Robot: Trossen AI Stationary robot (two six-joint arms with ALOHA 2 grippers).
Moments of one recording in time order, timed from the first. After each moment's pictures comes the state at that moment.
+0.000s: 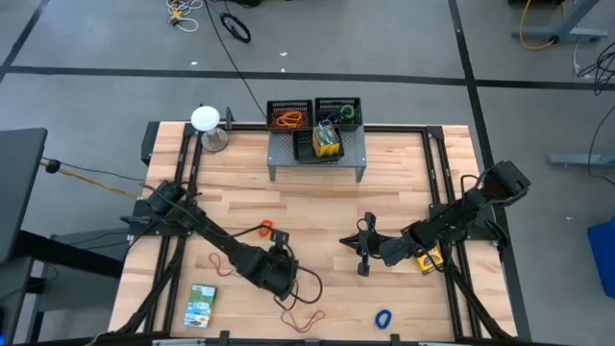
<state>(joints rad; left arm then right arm) -0.55 2.00 1.25 -0.62 -0.60 -0.22 0.52 1.57 0.48 0.57 0.63 0.26</state>
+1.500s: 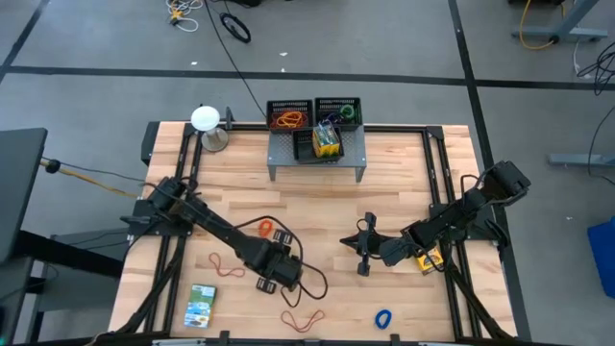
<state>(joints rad) -0.49 1.99 1.35 -0.77 -0.31 -0.12 0.52 1.57 0.48 0.55 0.63 0.28</state>
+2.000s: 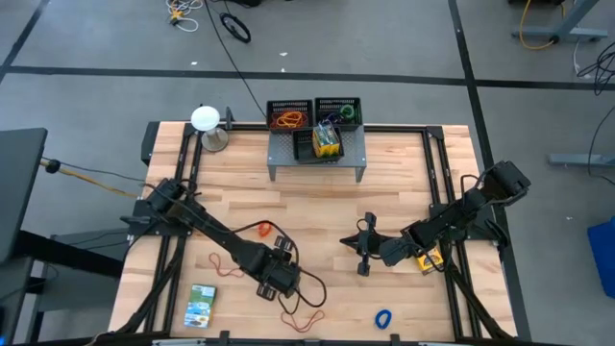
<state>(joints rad) -0.52 1.99 1.30 -0.64 -0.32 -0.11 0.52 1.57 0.48 0.55 0.63 0.28</state>
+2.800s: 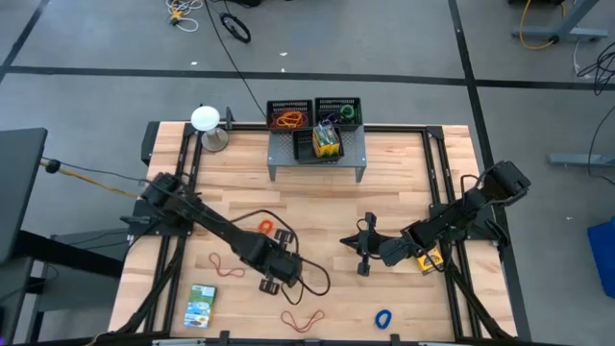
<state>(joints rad) -0.48 1.93 1.30 -0.65 -0.27 -0.15 0.52 1.57 0.48 0.55 0.63 0.28</state>
